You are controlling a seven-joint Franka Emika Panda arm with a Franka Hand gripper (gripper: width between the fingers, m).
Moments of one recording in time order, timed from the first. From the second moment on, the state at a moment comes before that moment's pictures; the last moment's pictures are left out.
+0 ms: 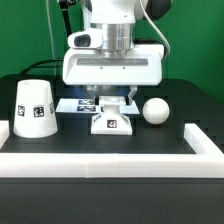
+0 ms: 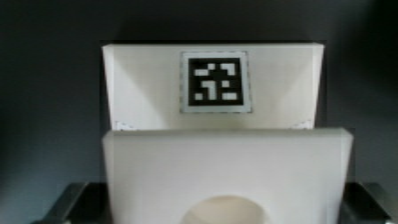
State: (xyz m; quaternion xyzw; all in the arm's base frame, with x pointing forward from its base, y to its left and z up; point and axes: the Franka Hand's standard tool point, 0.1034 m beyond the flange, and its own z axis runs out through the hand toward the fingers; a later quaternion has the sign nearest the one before) arm 0.446 0.001 0.047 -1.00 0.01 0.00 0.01
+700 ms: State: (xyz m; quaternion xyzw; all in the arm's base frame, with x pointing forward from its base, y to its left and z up) arm 0.460 0.004 0.046 -1.00 0.00 -0.01 0.01
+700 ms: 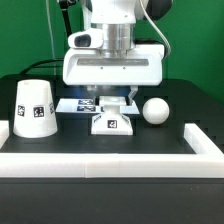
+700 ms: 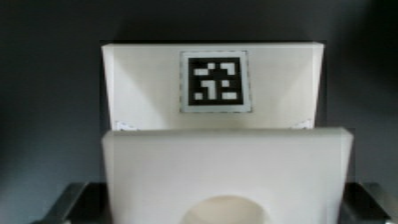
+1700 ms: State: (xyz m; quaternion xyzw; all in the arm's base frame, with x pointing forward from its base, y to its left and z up) arm 0.590 0.094 0.049 -0.99 -0.07 -0.10 0.03
